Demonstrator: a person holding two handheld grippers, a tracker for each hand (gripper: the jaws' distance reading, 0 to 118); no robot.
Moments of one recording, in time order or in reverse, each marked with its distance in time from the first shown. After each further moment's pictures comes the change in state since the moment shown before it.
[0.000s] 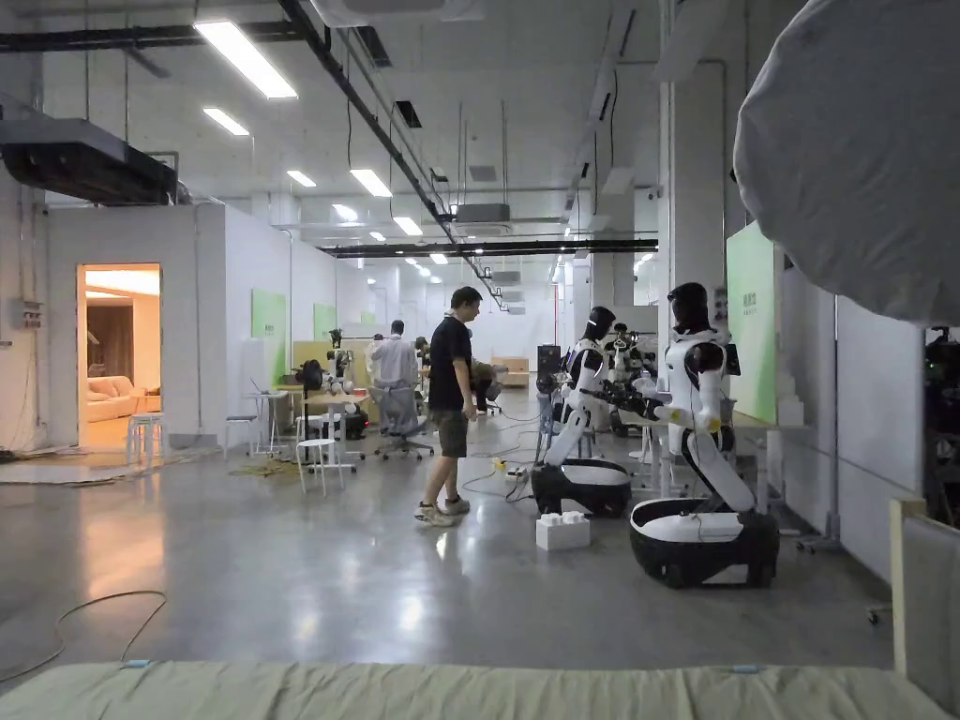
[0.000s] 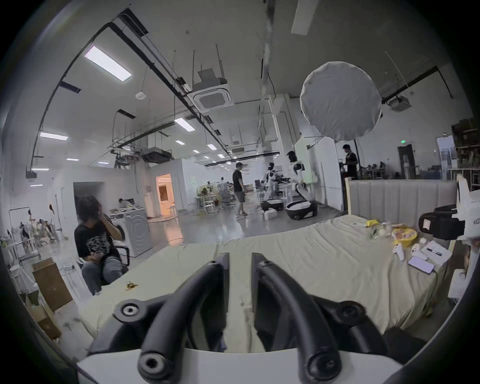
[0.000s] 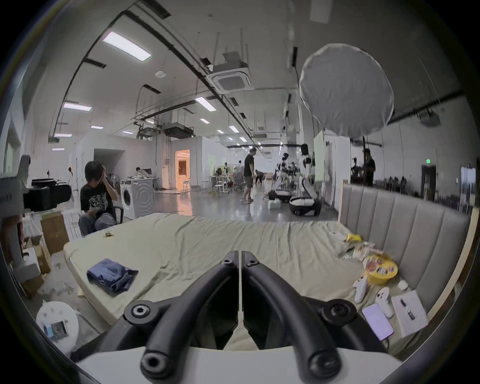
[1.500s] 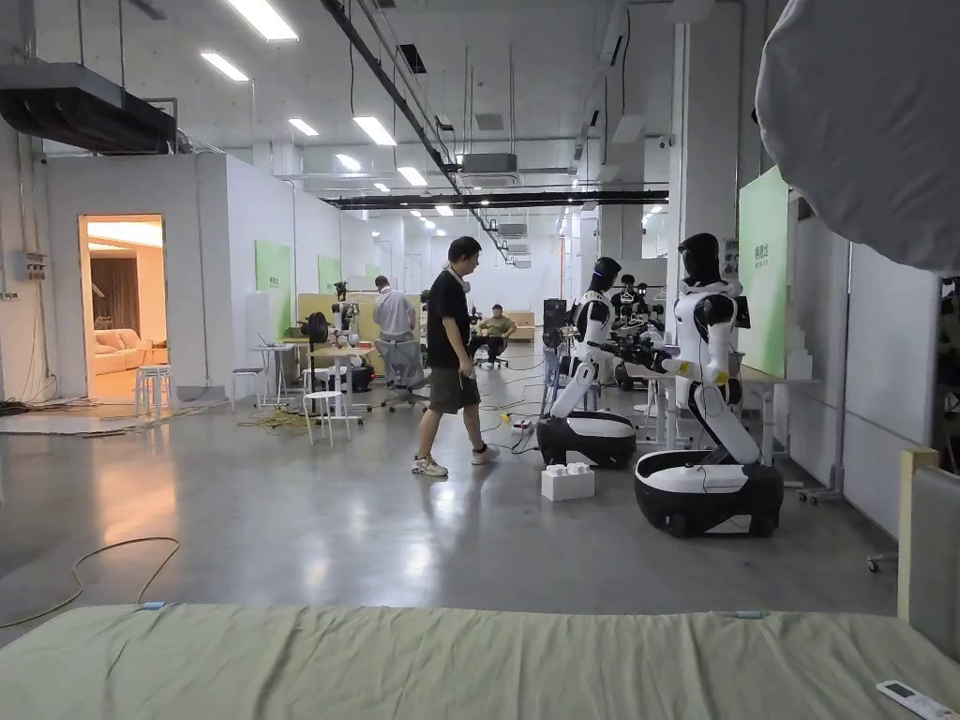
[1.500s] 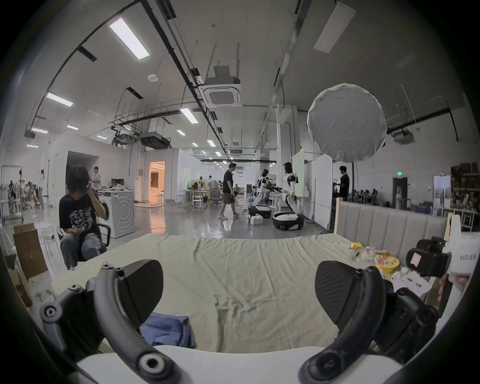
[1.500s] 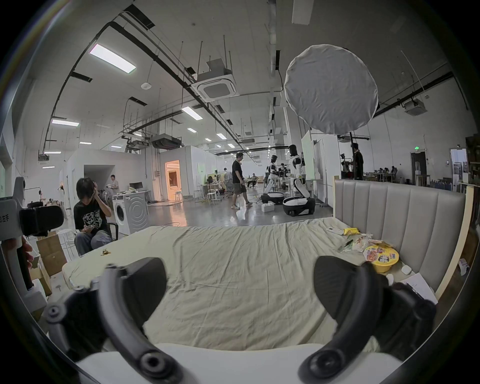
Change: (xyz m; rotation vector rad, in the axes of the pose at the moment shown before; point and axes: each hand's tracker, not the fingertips) left arm -0.014 0.000 -0.006 0.017 -0.067 0.158; right arm -0.012 -0.006 -0.007 0.009 -0.067 -0.131
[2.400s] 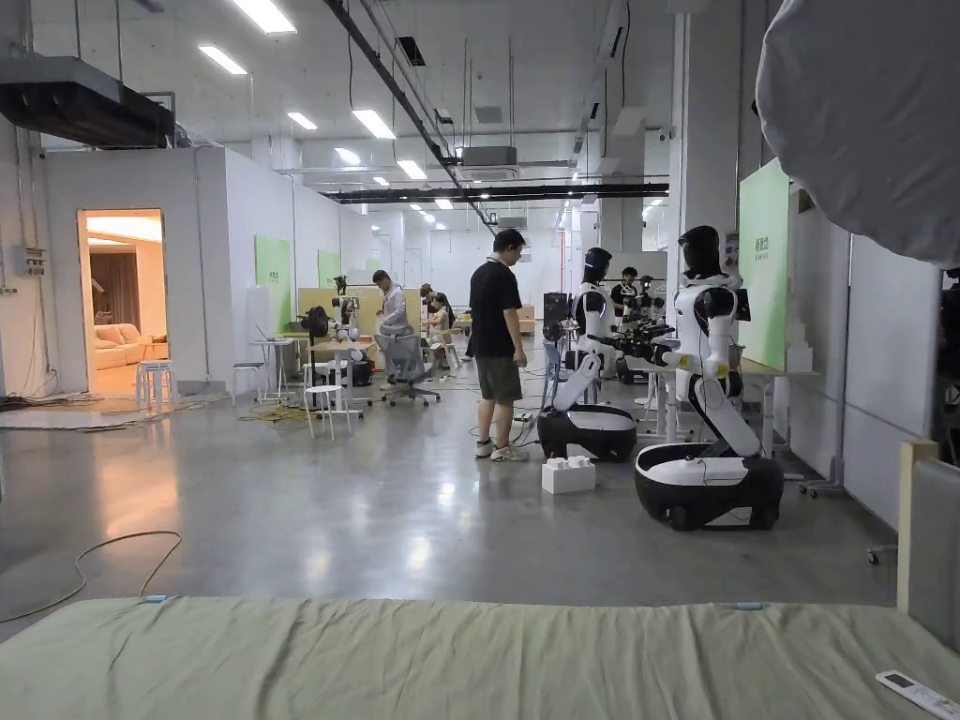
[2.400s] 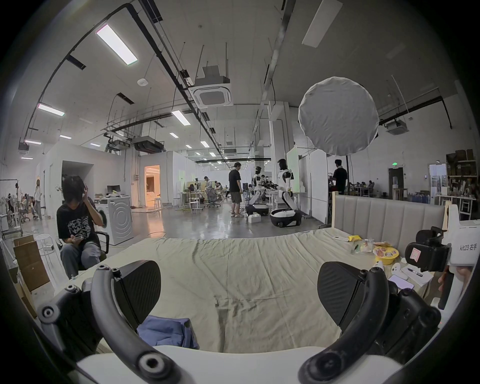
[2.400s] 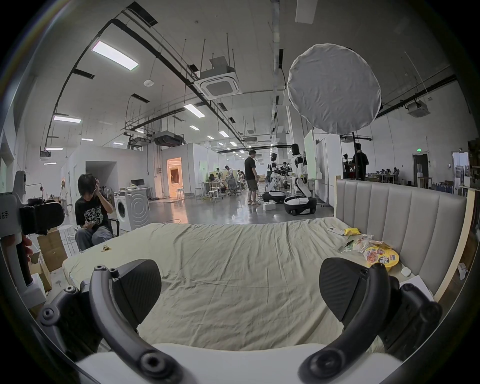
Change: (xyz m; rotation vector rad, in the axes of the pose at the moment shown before) left arm 0.010 0.000 0.003 0.003 -0.022 -0.046; right arm 0.000 0.000 0.002 -0.015 0.014 0.013
